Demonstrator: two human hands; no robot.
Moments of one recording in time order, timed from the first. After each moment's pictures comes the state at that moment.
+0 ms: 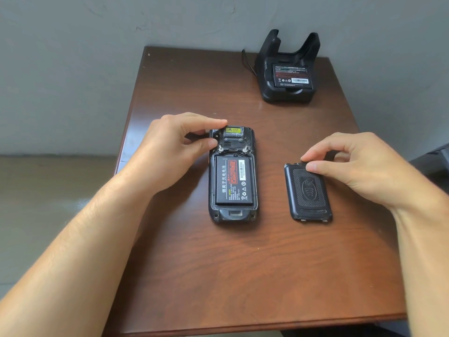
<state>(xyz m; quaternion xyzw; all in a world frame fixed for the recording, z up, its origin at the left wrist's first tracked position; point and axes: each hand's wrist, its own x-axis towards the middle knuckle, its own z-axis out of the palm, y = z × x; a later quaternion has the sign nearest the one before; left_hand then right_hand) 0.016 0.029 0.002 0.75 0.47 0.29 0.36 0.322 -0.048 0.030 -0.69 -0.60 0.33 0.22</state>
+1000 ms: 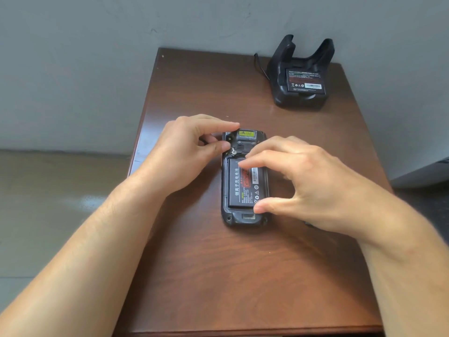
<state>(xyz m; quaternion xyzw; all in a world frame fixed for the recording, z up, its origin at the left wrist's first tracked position) 0.015 0.028 0.003 0.75 0.48 0.29 0.35 0.232 -0.047 0.048 -0.54 -0.81 0.21 0.07</state>
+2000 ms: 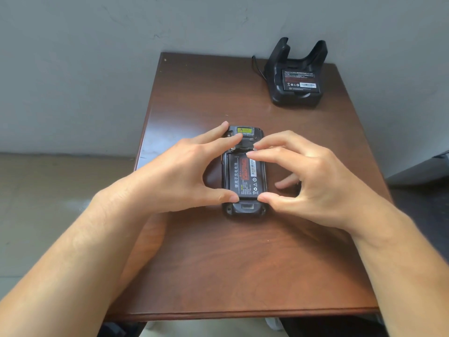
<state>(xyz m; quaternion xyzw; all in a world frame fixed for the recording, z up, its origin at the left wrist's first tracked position) -0.006 -0.001 0.021 0.87 0.38 0.10 0.28 0.246 -0.062 0.030 -0.48 -0.81 0.23 0.23</state>
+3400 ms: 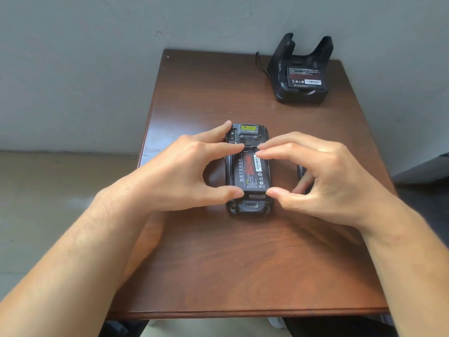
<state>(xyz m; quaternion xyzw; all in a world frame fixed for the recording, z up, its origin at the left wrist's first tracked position) -0.009 -0.003 0.021 0.87 0.39 0.11 0.28 0.249 -0.061 0.036 -0.46 -0.82 0.22 0.25</state>
